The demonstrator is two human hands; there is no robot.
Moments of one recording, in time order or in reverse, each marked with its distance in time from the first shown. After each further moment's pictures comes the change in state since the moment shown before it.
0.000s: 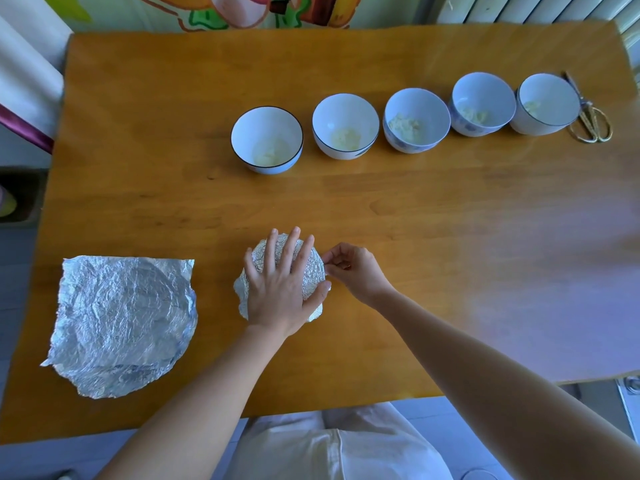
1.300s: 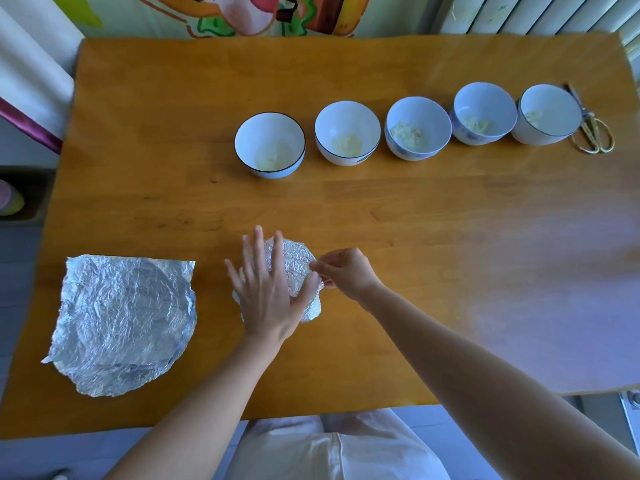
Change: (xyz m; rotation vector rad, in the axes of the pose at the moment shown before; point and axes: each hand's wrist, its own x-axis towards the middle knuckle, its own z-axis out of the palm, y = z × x) left_hand -0.008 0.003 -0.008 -0.277 0.104 -0.251; right_hand 0.007 -0.022 0.009 0.019 -0.020 0.213
